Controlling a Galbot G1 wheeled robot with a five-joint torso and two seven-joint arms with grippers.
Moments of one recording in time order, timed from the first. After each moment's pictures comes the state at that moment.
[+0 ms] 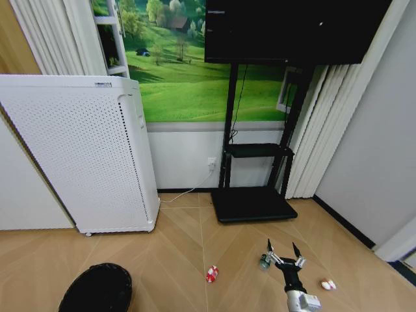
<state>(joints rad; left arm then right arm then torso) 2.03 -1.23 -1.00 -1.98 -0.78 0.16 0.00 -1.60 1.44 0.70 1.75 0.15 0.41 0.02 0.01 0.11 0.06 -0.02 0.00</state>
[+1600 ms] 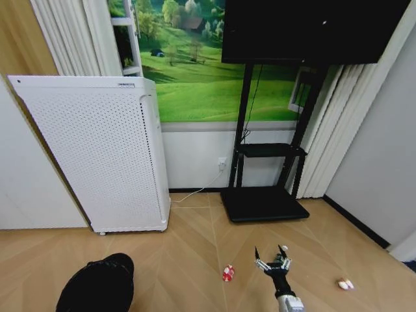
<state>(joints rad) 2.07 -1.33 -1.02 -2.00 -0.78 0.02 0.04 -1.60 1.44 0.66 1.73 -0.04 0.39 0.02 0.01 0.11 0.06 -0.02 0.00</state>
